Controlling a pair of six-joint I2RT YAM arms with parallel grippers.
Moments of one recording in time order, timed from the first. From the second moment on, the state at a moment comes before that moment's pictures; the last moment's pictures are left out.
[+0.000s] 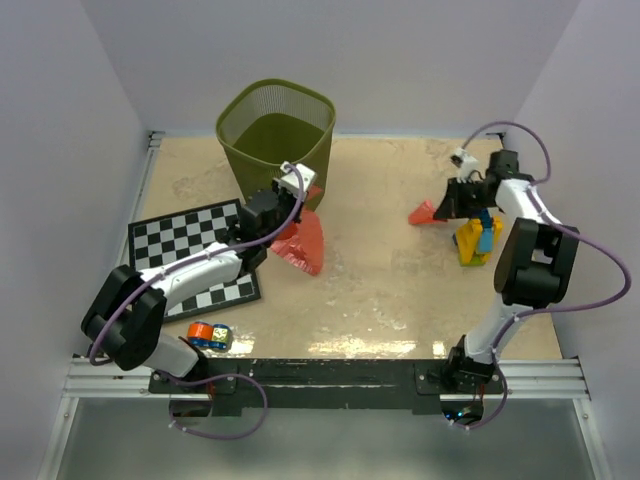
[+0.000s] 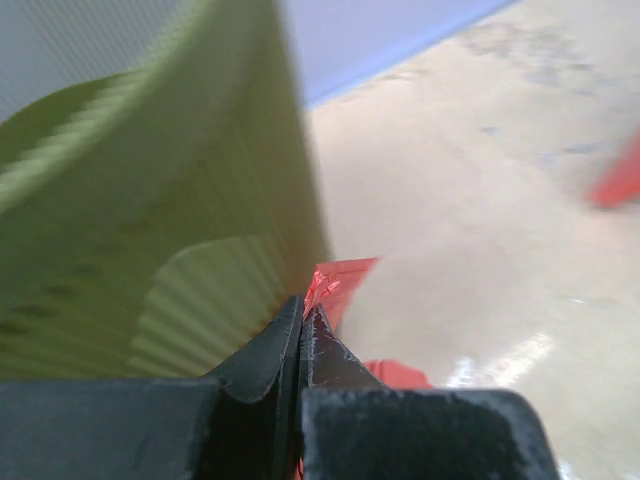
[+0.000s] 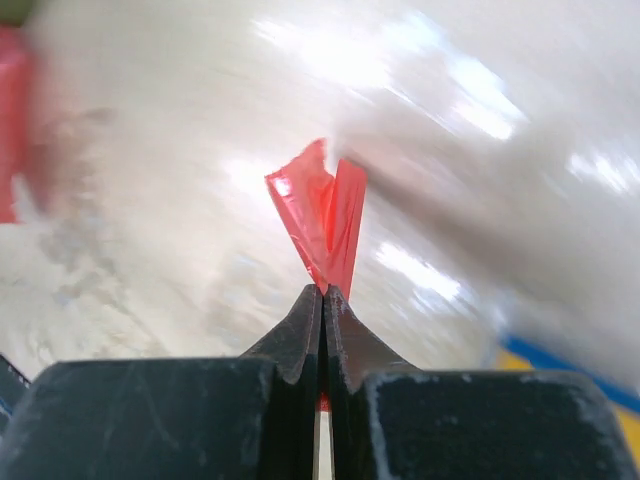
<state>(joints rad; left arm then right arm) -0.69 1.46 0.85 0.50 -0.14 0.17 -0.10 1.77 1.37 -0.69 -0.71 -0.31</state>
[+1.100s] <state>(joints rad) -0.68 1.25 0.75 0.35 0.14 0.22 -0.01 2.03 1.73 -0.56 0.04 -0.26</state>
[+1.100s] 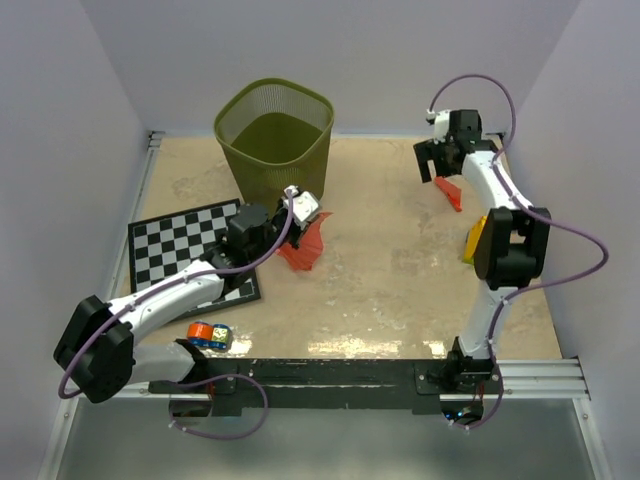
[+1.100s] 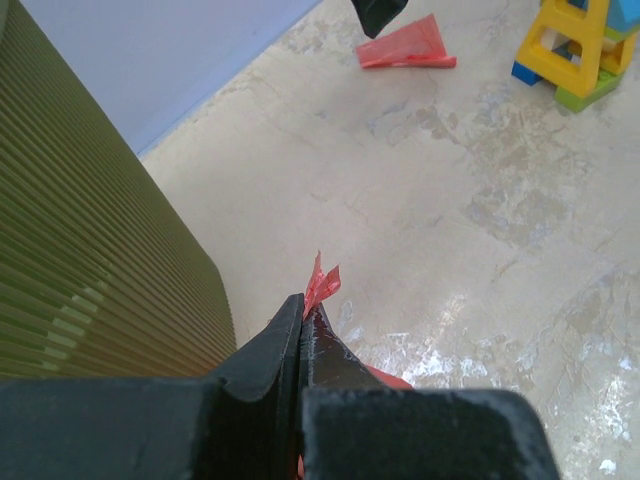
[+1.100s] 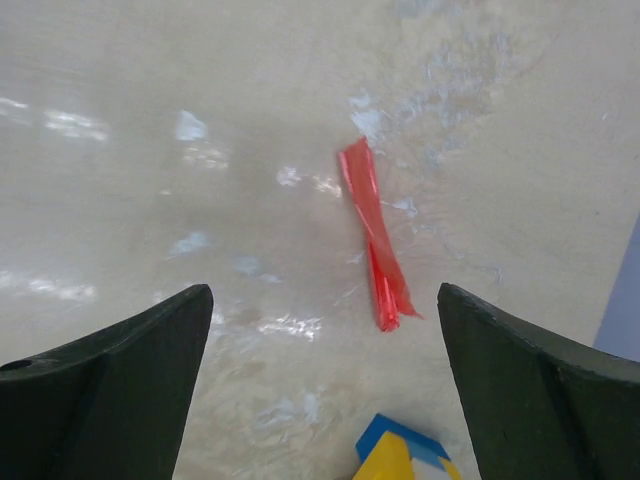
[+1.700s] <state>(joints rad) -0.68 1.30 1.28 0.36 0.18 0.18 0.10 1.36 1.31 -0.48 -0.73 -0.54</state>
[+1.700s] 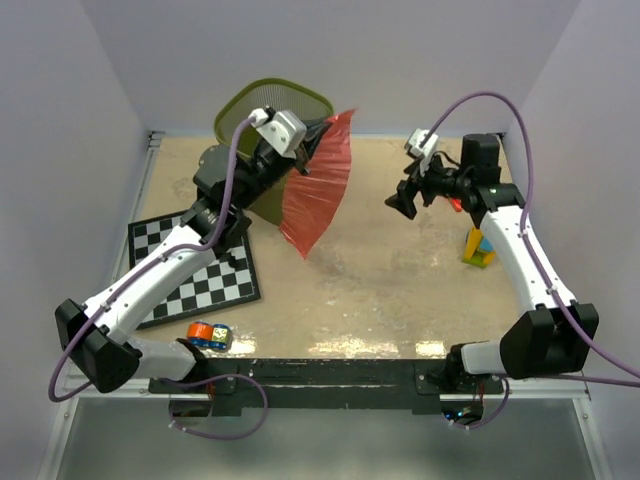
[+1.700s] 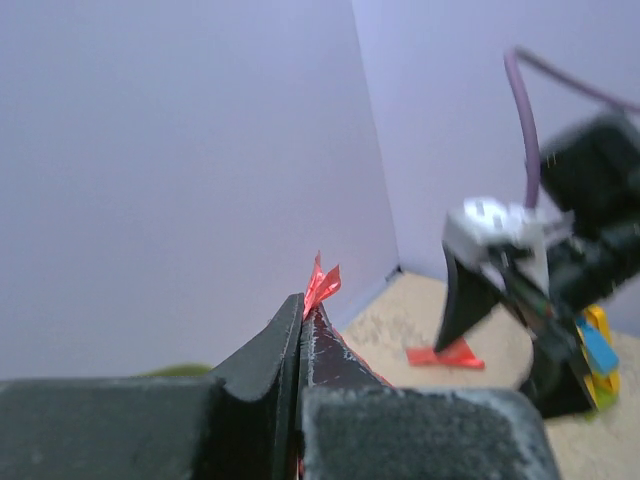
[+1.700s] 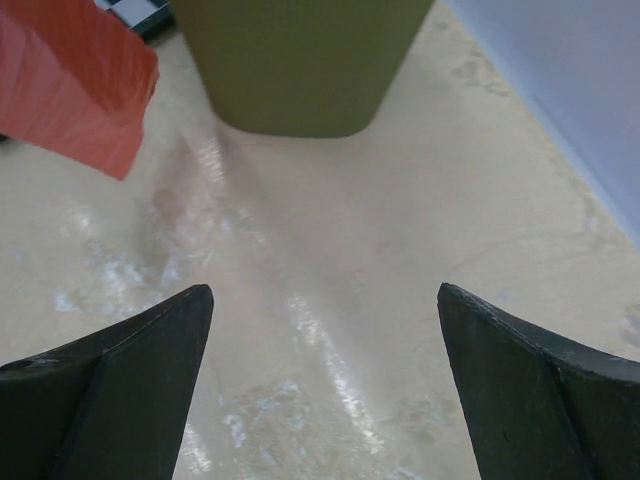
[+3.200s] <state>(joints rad) -0.68 1.60 2.08 0.42 0.15 0.30 0.51 1.58 1.35 0.39 -0.95 0.06</state>
